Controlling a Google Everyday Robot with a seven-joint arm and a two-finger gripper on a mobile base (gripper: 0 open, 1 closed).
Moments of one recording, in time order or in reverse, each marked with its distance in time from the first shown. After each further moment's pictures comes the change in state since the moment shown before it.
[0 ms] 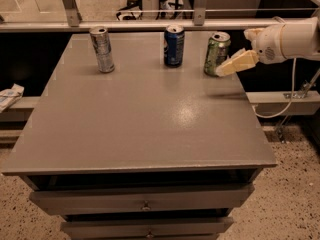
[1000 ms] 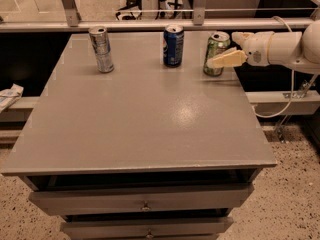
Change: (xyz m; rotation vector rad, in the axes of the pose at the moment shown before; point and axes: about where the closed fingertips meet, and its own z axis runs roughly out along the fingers) arm 0.001 -0.031 0.047 -0.018 -0.204 0.077
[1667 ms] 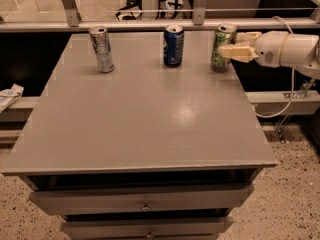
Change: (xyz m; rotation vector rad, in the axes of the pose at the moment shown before) arm -0.014 -0.001 -0.028 0.013 -0.108 -0.007
